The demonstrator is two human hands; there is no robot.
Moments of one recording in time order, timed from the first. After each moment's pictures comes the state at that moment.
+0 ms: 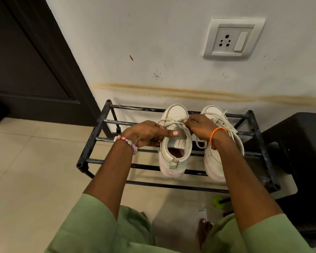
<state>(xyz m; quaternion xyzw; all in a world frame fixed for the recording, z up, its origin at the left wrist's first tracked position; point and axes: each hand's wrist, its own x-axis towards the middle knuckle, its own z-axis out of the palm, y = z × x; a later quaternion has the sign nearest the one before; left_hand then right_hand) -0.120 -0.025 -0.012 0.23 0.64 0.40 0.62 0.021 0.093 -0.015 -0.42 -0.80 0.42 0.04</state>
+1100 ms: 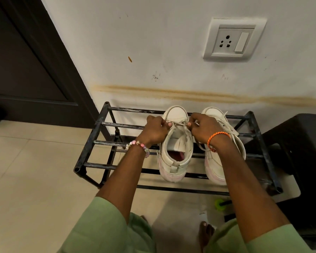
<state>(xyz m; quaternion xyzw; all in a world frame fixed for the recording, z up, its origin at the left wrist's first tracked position) -0.114 0.001 -0.038 0.38 0.80 0.33 0.34 0.025 0.086 -0.008 -0.44 -0.85 0.28 0.06</state>
